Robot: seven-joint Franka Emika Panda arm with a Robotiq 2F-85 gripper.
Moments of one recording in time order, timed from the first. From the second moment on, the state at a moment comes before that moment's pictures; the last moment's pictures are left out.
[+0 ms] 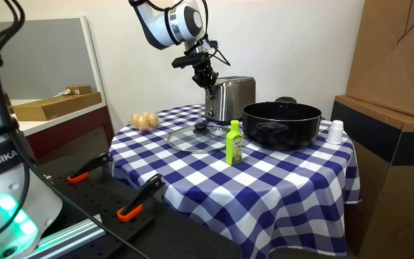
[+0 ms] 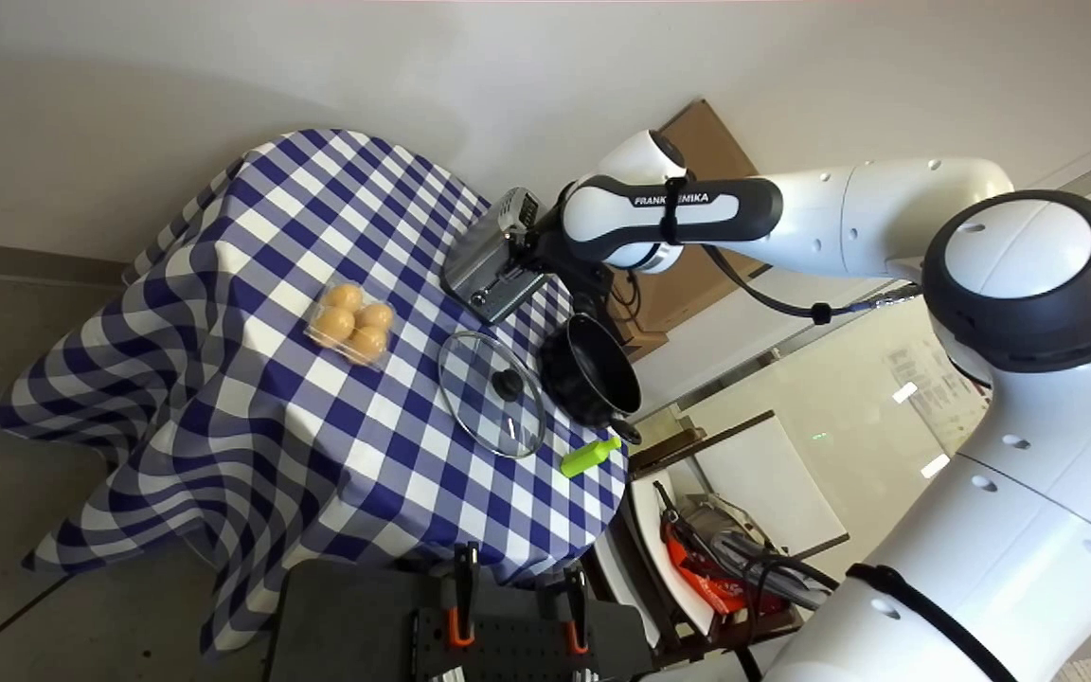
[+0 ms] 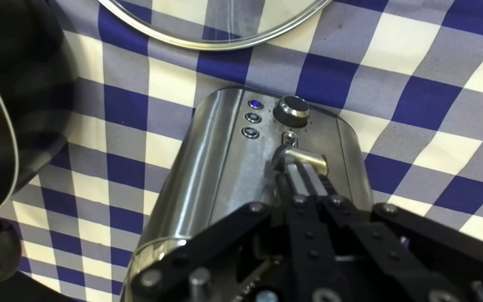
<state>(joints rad) 0.16 0.48 -0.06 -1.96 -0.29 2.65 0.37</state>
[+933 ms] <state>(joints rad) 0.15 0.55 -0.04 -1.95 -0.17 2.69 0.26</state>
